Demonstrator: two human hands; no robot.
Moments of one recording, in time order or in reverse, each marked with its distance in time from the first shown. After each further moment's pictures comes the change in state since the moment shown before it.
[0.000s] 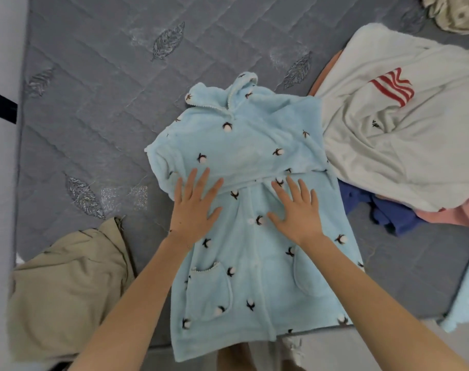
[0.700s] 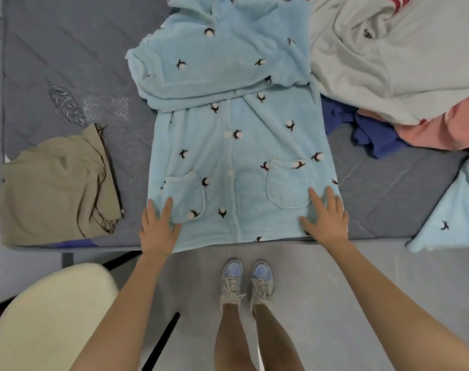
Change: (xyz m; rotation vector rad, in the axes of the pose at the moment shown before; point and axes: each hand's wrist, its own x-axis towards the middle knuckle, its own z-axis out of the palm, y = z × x) left_hand -0.247 0.089 0.076 -0.228 -0.429 -0.758; right_hand -0.197 0.139 0.098 0.099 -0.241 0.295
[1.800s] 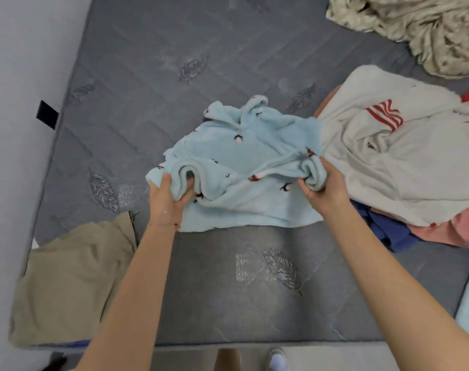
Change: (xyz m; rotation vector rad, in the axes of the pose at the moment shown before) left_hand 0.134 0.104 -0.240 -1.814 0.115 0.115; right_hand 0.091 -0.223 -0.229 2.078 -0.073 0.087
